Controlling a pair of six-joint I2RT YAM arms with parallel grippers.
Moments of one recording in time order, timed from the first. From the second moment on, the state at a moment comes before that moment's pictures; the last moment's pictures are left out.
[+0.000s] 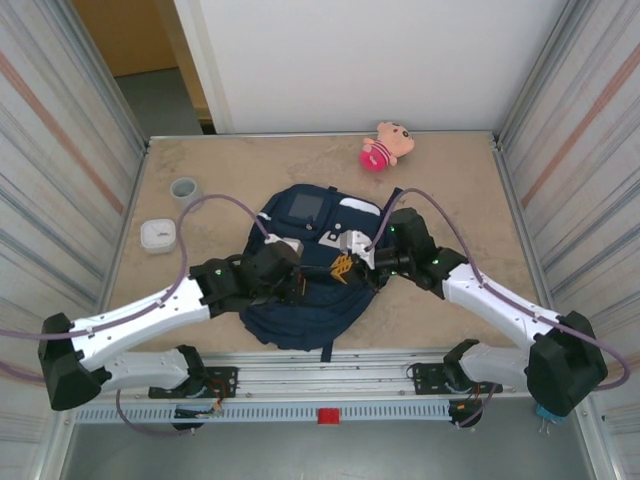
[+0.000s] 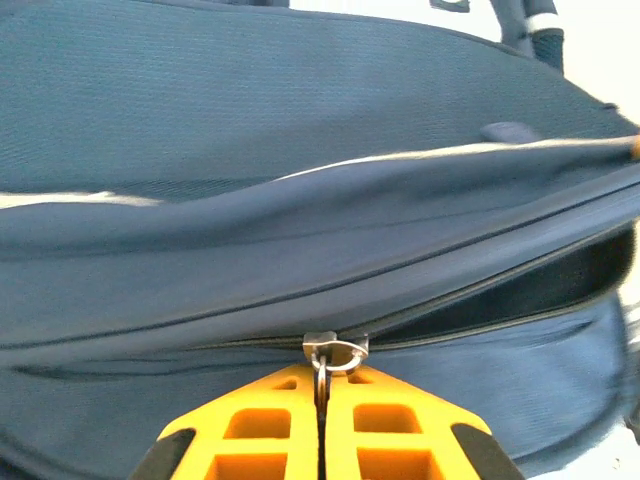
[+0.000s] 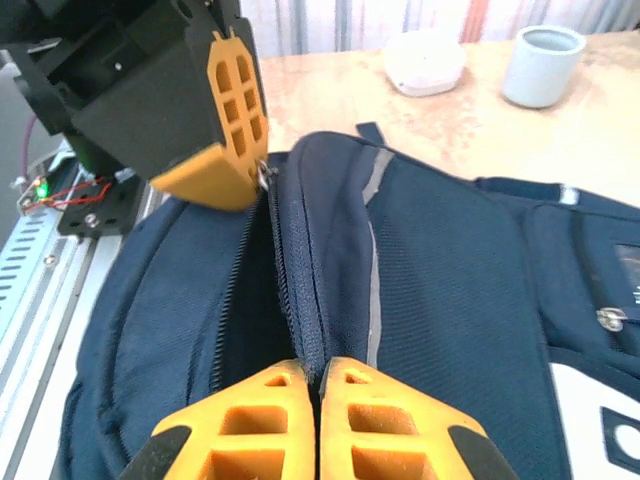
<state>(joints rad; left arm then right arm) -1.00 1.06 0.93 -0.78 -0.17 -0.71 0.54 1.12 0.73 -0.18 -0.80 -0.45</state>
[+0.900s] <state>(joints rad) -0.95 0.96 0.81 -0.61 0.03 -0.52 0.83 1.26 0.84 -0.21 -0.45 -0.42</state>
